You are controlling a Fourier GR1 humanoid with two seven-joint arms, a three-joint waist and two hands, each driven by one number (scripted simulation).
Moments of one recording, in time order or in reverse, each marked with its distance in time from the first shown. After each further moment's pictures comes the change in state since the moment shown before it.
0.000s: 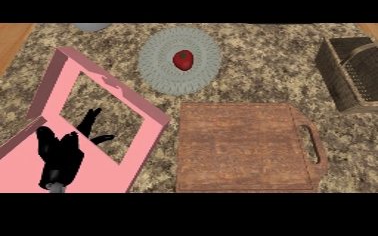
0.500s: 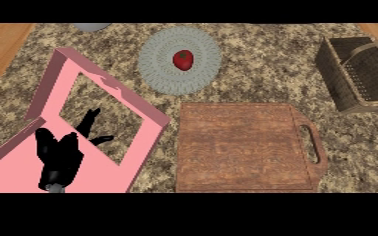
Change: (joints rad) left arm 0.008 0.000 0.002 -0.006 -0.003 0.000 -0.007; right arm 0.092 -0.089 0.027 0.148 0.121 -0.012 -0.172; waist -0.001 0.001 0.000
